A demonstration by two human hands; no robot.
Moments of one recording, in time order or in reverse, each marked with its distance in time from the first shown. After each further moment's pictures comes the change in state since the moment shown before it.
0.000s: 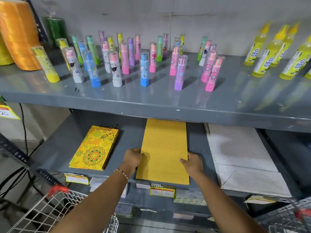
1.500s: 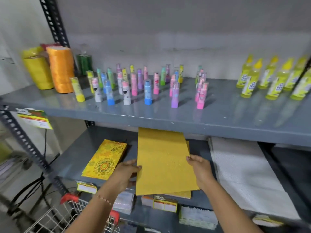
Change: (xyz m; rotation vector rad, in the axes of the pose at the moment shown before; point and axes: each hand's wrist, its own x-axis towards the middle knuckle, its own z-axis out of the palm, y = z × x) left_hand -0.118 0.038 -0.074 -0.438 -0.212 -0.095; right_hand -0.041 -0.041 -0.065 0.909 -0.076 0.037
